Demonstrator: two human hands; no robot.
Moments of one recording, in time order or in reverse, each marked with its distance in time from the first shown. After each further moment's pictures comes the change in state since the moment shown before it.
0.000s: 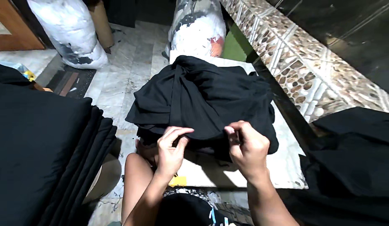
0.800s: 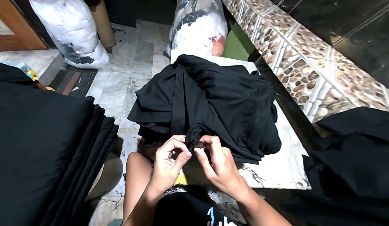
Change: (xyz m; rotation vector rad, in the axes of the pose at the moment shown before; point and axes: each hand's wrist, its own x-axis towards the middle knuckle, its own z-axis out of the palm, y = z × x) left_hand -0.013 0.029 -0.023 -0.221 -0.216 -0.049; right_hand -0.023 -0.047 0.021 0.363 -0.235 0.063
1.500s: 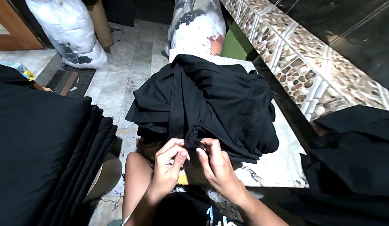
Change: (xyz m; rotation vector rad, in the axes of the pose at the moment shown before) left_hand -0.007 -0.001 0.001 0.194 -0.017 0.049; right_hand -0.014 0.001 0.005 -0.035 0.037 0.068
